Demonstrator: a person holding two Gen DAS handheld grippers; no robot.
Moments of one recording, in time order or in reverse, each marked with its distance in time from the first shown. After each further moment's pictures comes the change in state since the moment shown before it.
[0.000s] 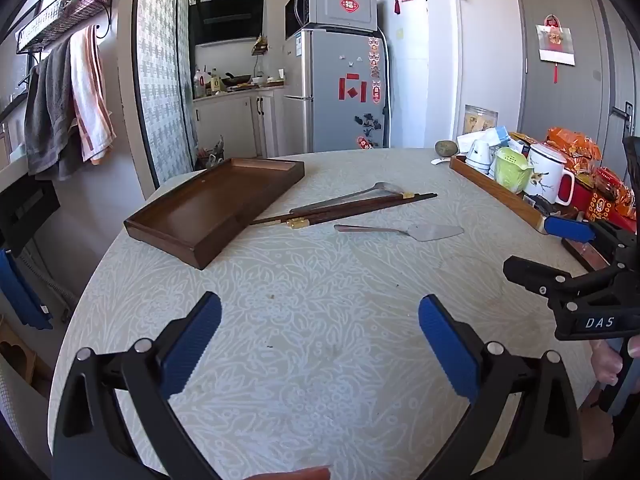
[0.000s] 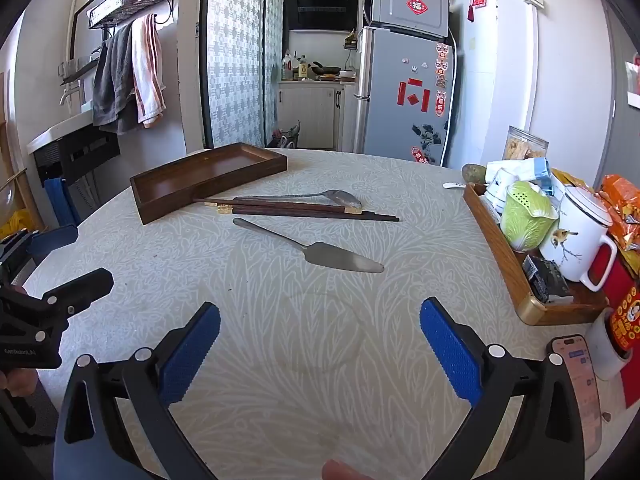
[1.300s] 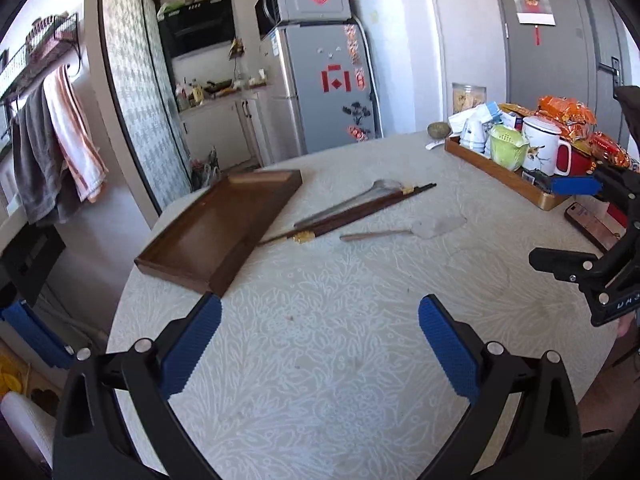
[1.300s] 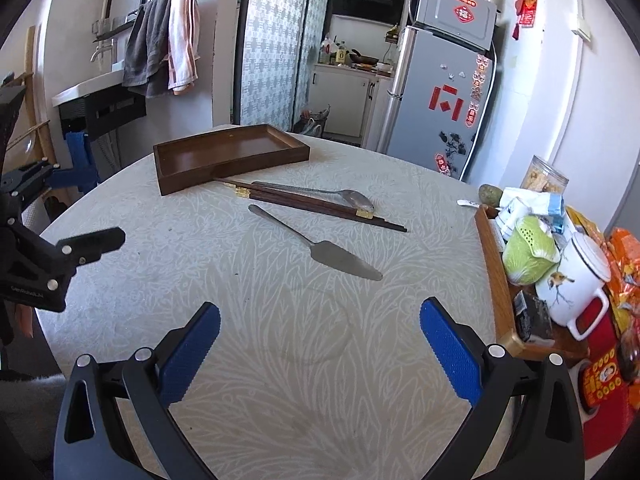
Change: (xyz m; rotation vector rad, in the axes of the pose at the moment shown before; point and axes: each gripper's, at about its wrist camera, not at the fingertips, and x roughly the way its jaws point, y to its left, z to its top) left arm -0.007 -0.004 0.031 0.191 0.034 0.018; right arm -0.009 -0.003 0.027 -0.215 0.086 0.056
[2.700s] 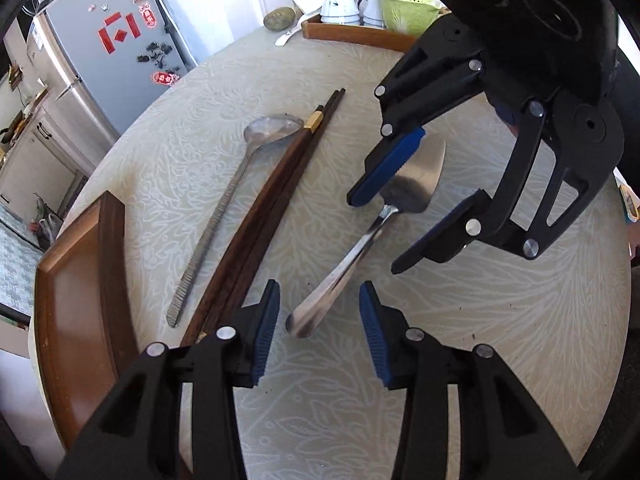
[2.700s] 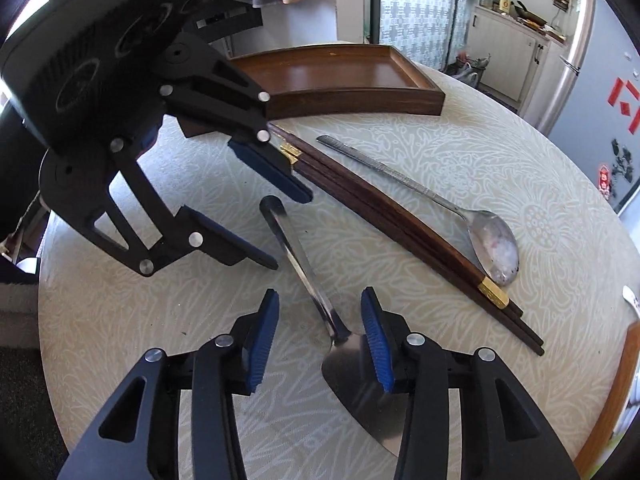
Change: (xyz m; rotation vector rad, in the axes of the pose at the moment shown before) left arm 0.205 -0.009 0.063 0.517 0.349 -0.565; right arm 0.177 -0.016 0.066 -0.288 0.274 0.506
